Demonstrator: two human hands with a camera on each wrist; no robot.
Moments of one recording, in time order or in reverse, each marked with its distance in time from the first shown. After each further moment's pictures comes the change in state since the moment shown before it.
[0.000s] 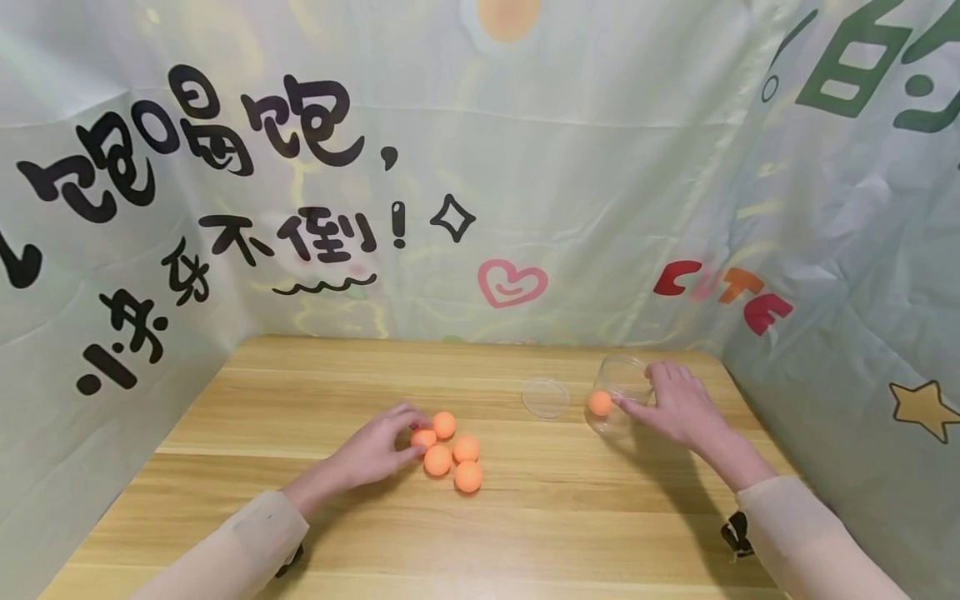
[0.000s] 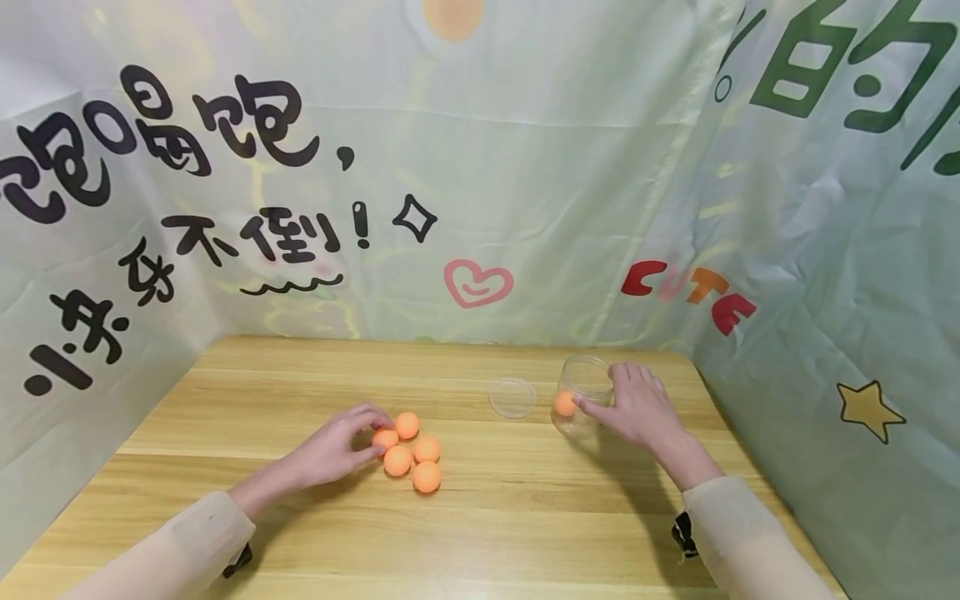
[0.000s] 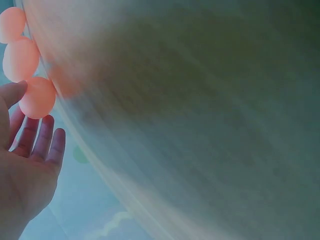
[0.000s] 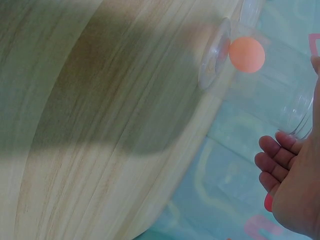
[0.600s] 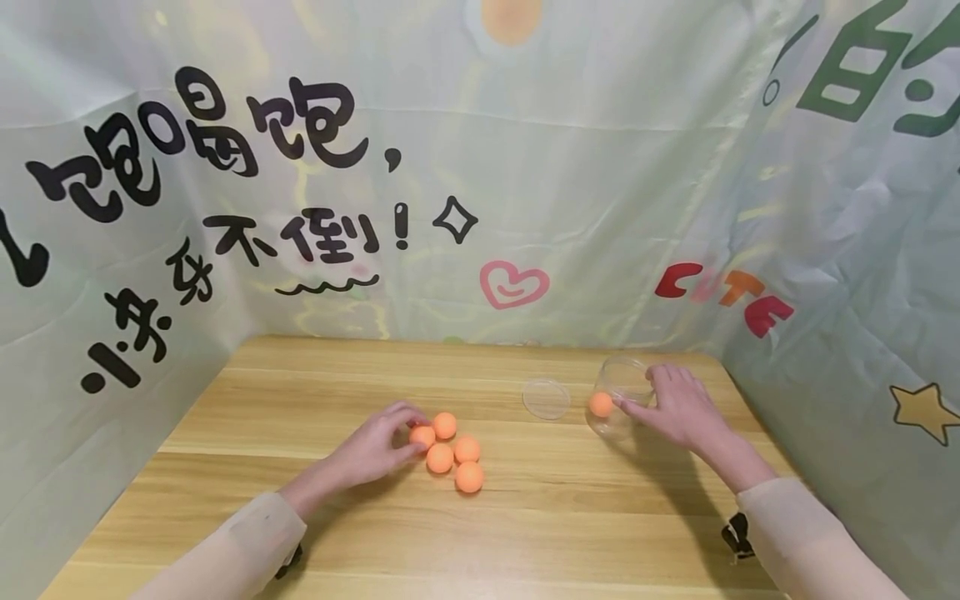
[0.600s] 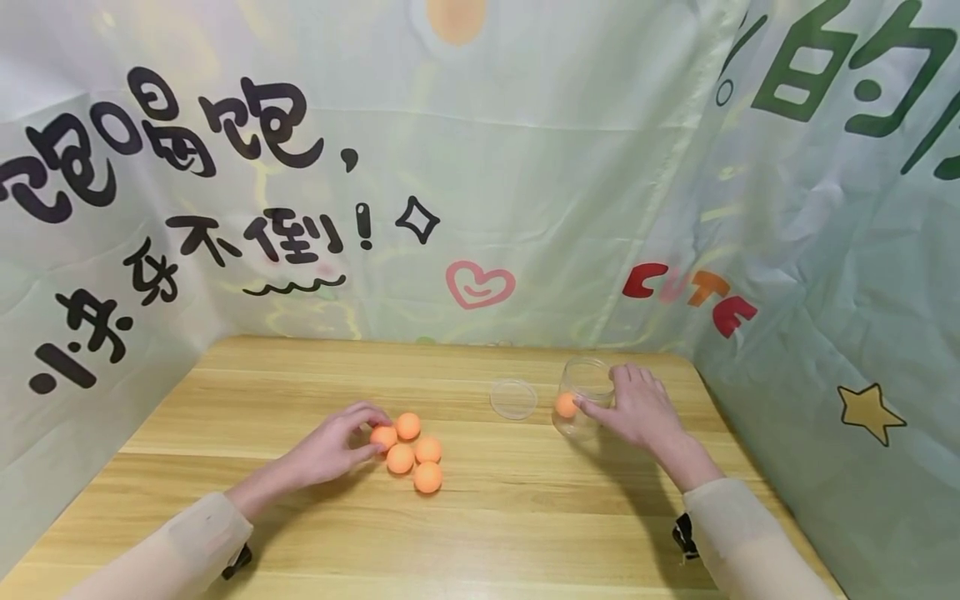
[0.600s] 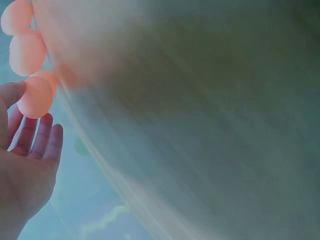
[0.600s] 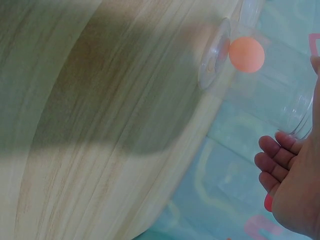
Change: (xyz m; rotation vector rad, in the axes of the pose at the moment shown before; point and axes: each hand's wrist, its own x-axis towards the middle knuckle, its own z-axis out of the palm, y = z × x) left_hand -0.003 0.001 -0.003 -0.085 0.046 -0.006; right_hand 0.001 -0.001 0.000 -0.006 0.006 -0.005
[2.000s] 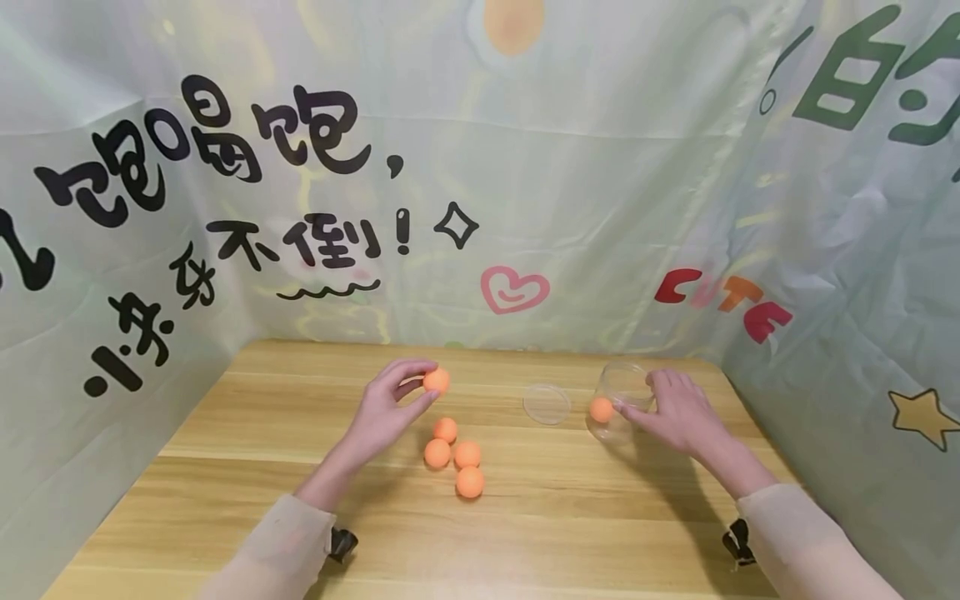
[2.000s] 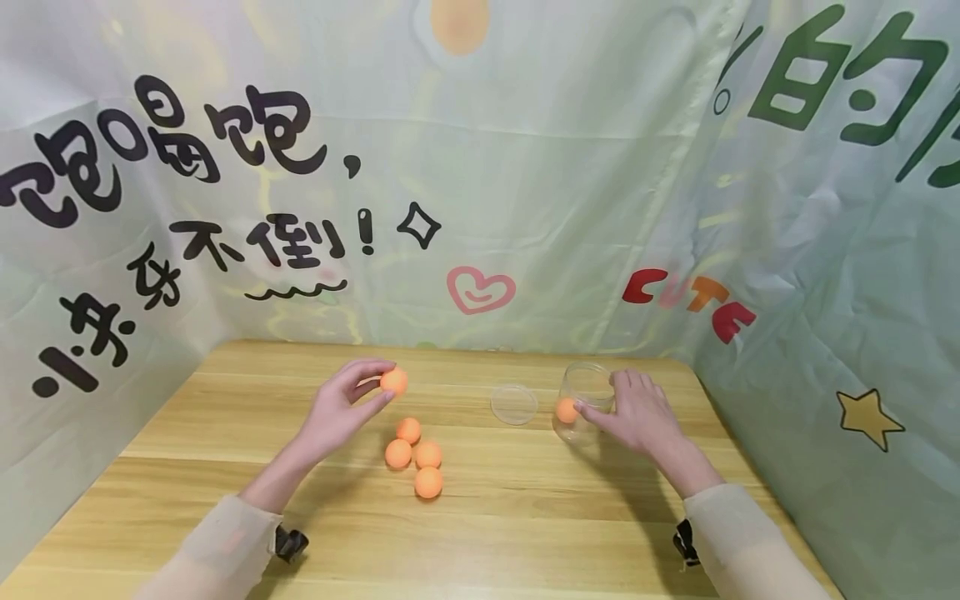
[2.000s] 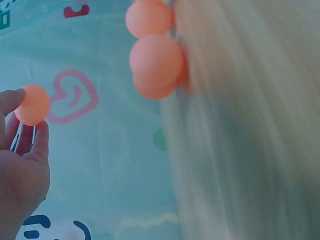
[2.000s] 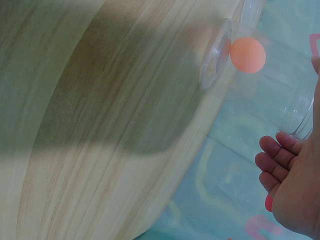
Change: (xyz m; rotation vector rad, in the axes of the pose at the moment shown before) left_hand 0.040 0.040 -0.016 -0.468 0.389 0.025; right_hand -0.002 -0.003 0.000 -0.005 0.001 0.006
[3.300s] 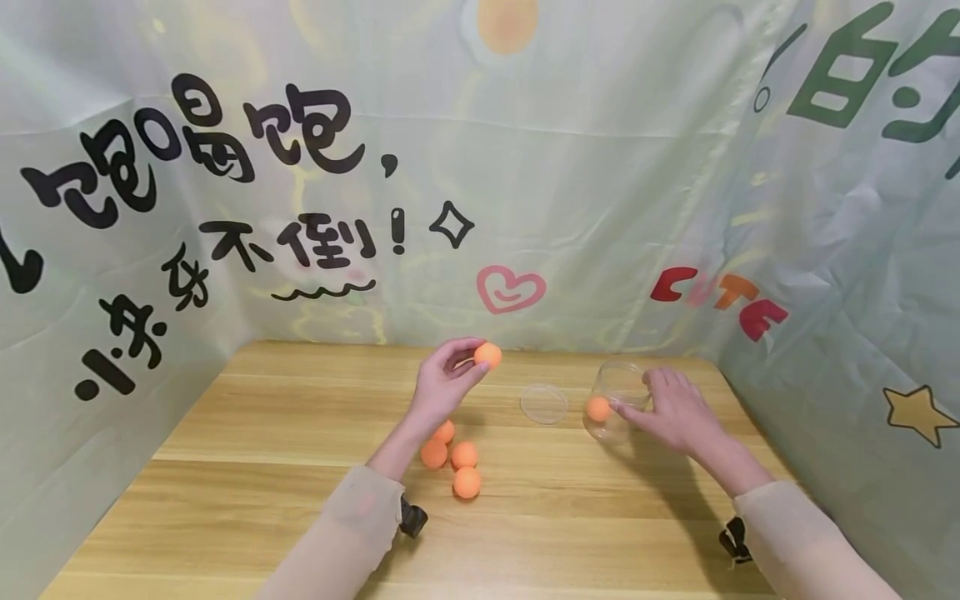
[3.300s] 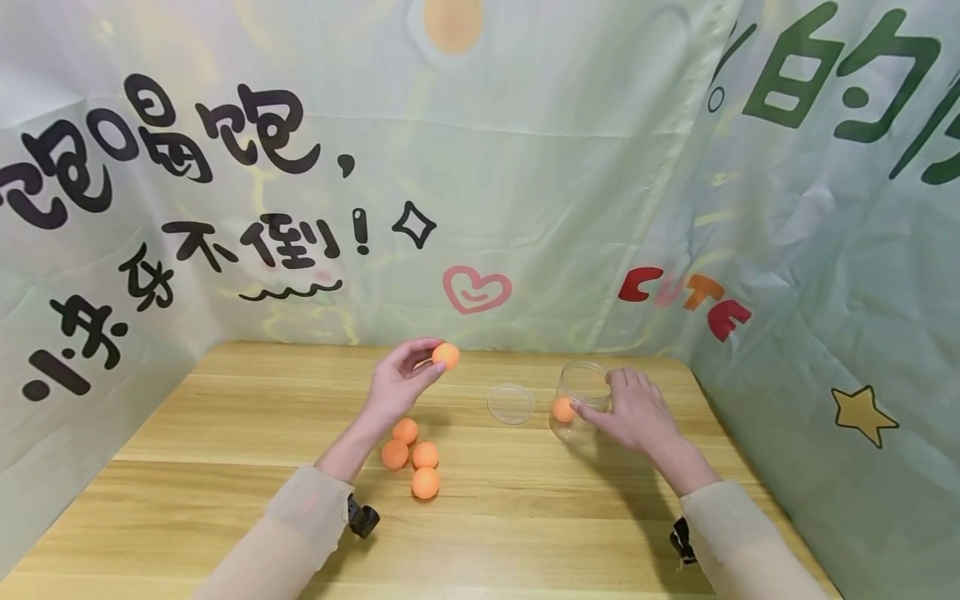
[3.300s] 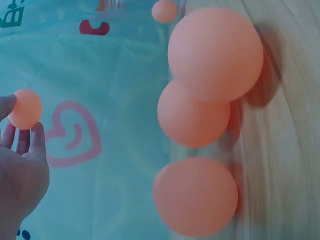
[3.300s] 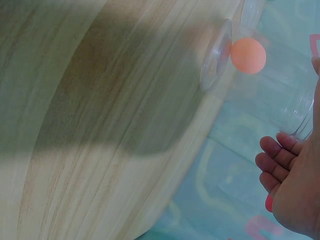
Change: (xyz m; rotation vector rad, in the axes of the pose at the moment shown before) left_hand 0.046 0.004 0.073 -0.312 0.062 -0.085; right_hand 0.000 0.003 0.003 0.001 0.002 0.009
